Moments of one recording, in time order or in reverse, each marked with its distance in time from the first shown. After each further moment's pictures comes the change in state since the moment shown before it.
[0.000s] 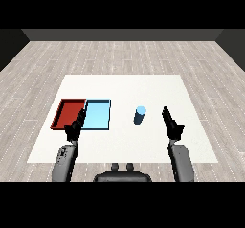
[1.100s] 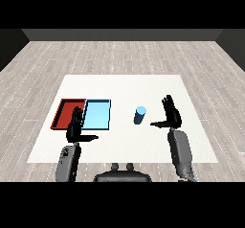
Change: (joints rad) left arm 0.005 -0.089 0.068 0.022 0.103 -0.081 -0.463; right arm -0.254 -0.023 -0.147 0.295 -0.202 0.190 -0.307
